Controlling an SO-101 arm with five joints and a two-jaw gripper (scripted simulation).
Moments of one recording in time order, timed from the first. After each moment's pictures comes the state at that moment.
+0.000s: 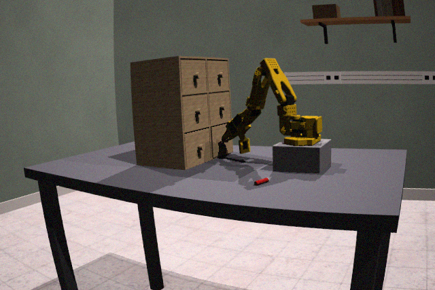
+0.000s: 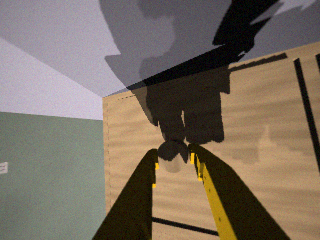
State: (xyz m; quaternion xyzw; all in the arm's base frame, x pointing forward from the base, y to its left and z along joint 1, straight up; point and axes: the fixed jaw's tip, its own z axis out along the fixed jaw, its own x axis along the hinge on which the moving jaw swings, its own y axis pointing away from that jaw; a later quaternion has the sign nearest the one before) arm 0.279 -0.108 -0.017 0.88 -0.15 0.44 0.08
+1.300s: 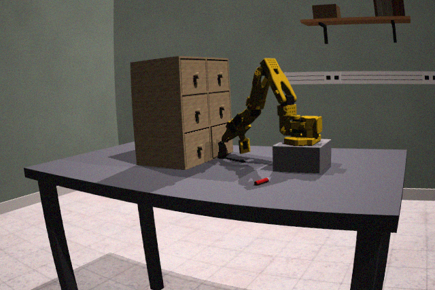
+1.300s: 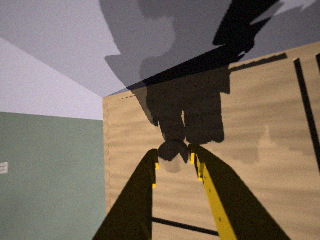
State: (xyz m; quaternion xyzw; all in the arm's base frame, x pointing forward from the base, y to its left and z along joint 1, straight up) arm 0.279 -0.108 -0.017 0.88 -0.15 0.44 0.08
